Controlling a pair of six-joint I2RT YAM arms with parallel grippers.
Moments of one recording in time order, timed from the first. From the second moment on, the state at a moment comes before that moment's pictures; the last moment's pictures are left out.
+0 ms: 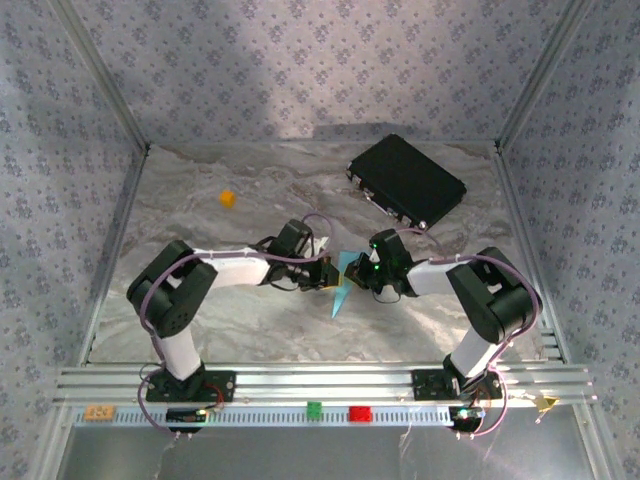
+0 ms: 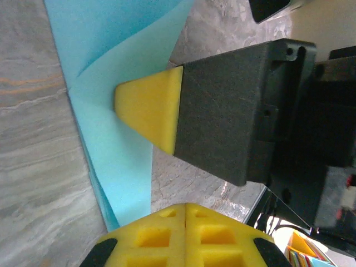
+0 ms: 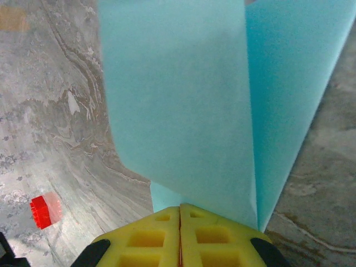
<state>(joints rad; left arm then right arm) -0.75 1.78 0.89 0.04 0.66 -0.81 0.53 1.66 0.59 0.23 -0.41 1.04</state>
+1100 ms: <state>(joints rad) -0.82 1.87 0.91 -0.04 0.63 -0.67 0.47 1.49 0.59 0.11 -0.38 0.92</state>
